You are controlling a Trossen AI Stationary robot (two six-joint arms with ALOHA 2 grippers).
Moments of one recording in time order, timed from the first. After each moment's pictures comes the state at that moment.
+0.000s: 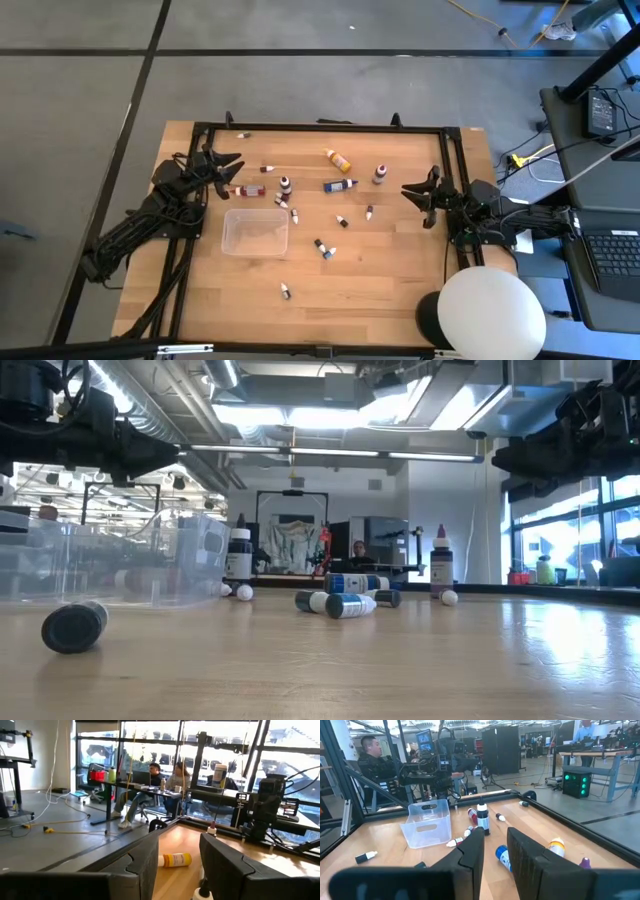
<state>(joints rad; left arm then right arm) 0.81 0.01 0.01 0.13 0.31 -0.19 -0.11 0.00 0.01 0.04 0.11 0.09</state>
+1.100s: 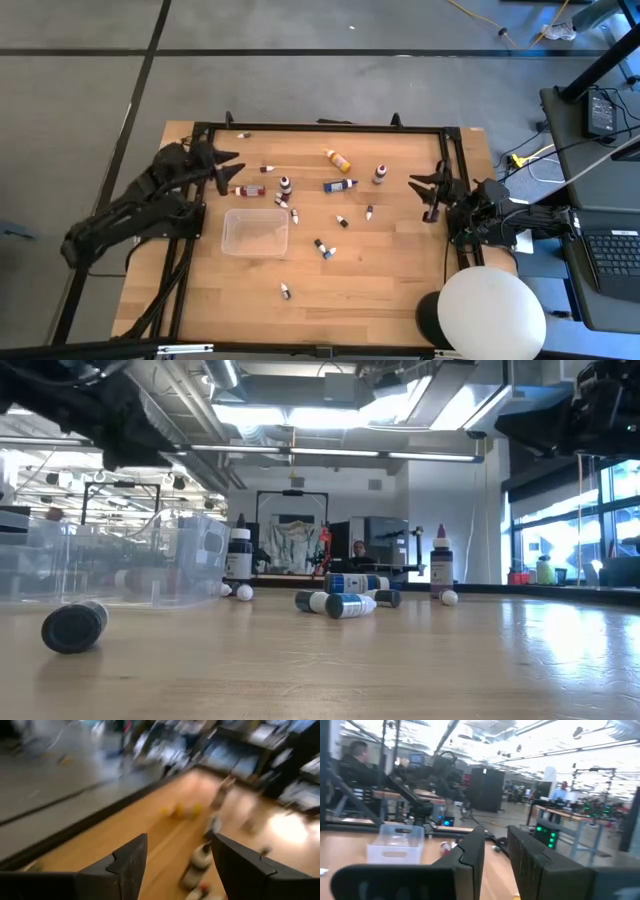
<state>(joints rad) 0.69 0.33 0.41 -0.42 0.11 -0.15 -0.11 0.00 0.01 0.26 0.17 -0.21</state>
